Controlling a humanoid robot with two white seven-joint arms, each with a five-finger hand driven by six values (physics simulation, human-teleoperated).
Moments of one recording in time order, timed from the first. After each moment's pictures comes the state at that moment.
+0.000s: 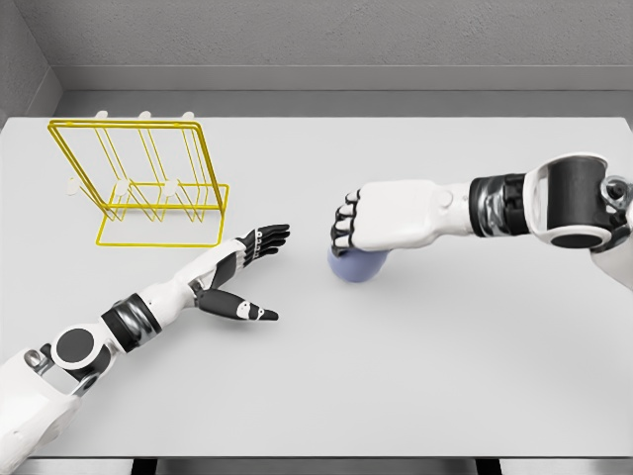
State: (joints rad) left arm -0.23 0.60 -0.67 -1.57 0.50 -0.19 -0.27; right arm -0.87 -0.71 0.89 -1.77 0.62 -0.61 0.61
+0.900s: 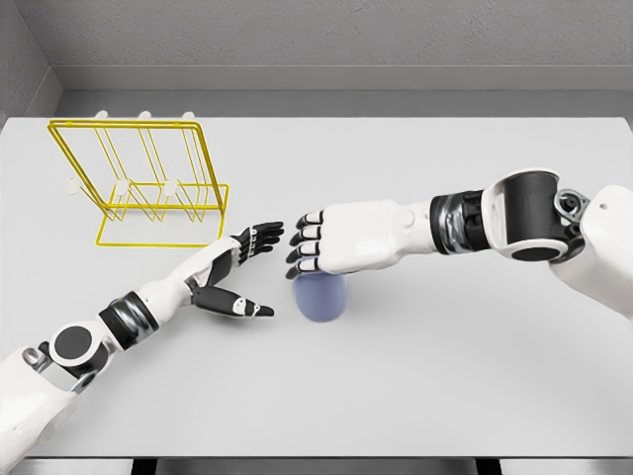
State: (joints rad) left arm -0.23 0.60 -0.67 -1.54 0.51 -0.19 -0.27; right arm -0.86 -0.64 0.93 -1.77 0.62 -0.61 0.61
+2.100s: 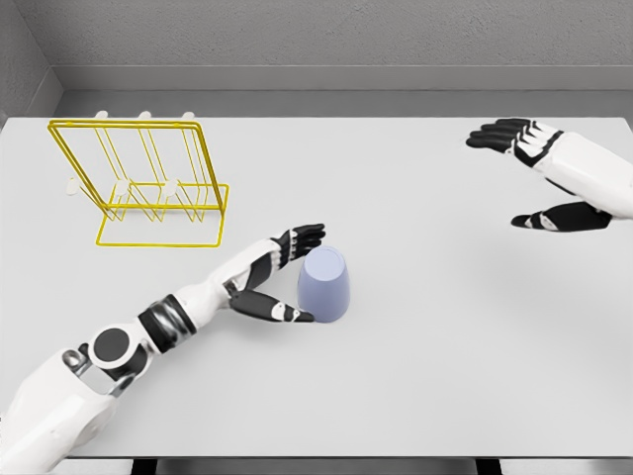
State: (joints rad) left arm -0.24 0.49 -0.69 -1.59 0.50 -0.14 -0.27; right arm -0.19 -0.70 -0.06 -1.73 0.11 -0.61 0.61
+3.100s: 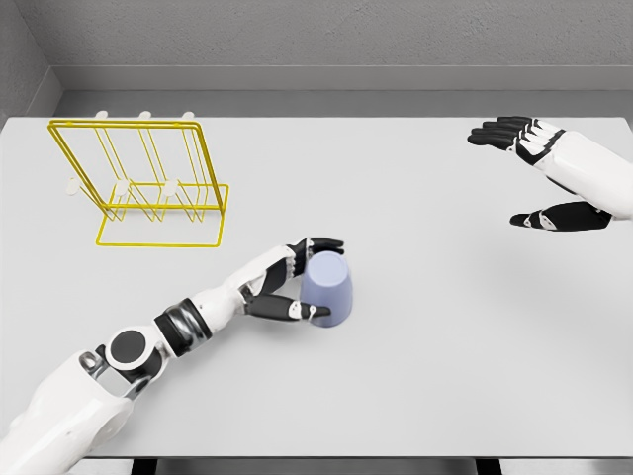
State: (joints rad) left arm -0.24 0.45 -0.70 -1.59 0.50 -0.11 -0.28; right arm -0.18 -0.67 -0.08 -1.73 0.11 -0.61 0.61
